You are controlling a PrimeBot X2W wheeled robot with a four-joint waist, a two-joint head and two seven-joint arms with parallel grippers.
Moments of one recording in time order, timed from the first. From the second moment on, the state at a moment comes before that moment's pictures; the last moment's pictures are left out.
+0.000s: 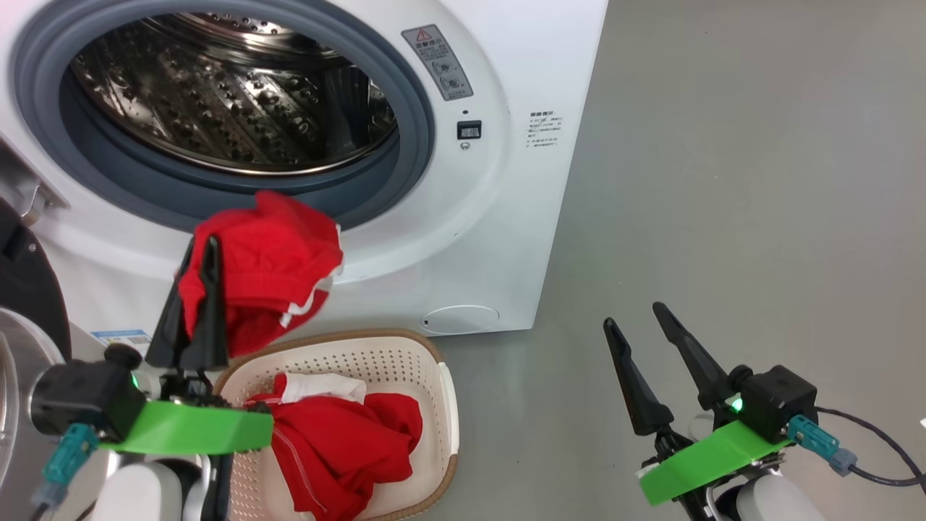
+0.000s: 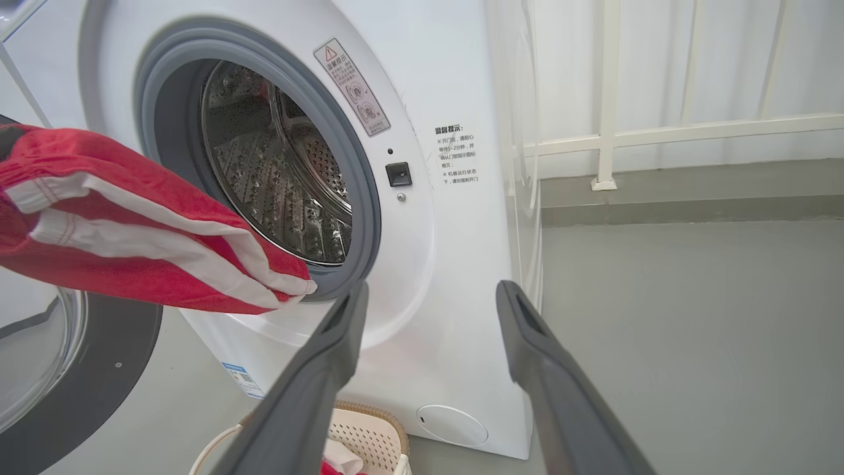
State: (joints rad) left arm -0.29 0.05 0.05 0.12 -0.20 -0.12 -0.25; right arm -0.14 -0.05 0.21 0.21 0.37 0.12 -0.26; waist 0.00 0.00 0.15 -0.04
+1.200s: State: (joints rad) left arm -0.63 0.06 -0.10 1.00 -0.39 -0.12 -0.20; right arm -0.24 -0.06 0.24 0.21 0.38 0.12 -0.26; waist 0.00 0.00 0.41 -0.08
